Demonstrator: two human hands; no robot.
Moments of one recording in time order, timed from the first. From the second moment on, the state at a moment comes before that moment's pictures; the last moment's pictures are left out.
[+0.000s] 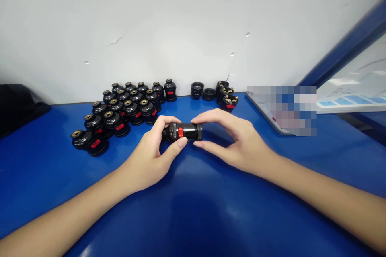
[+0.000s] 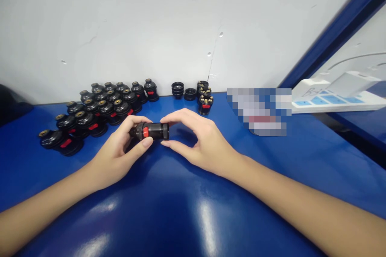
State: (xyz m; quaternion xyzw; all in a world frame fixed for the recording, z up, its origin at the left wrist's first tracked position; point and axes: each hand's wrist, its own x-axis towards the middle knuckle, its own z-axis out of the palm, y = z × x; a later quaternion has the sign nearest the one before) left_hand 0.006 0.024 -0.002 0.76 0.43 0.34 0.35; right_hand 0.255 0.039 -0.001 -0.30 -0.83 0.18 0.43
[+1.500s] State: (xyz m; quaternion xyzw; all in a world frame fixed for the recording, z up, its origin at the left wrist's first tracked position) left_hand 0.006 0.021 0.004 0.77 0.41 0.35 0.33; right_hand 0.252 0.034 0.002 -0.34 -0.83 0.19 0.40
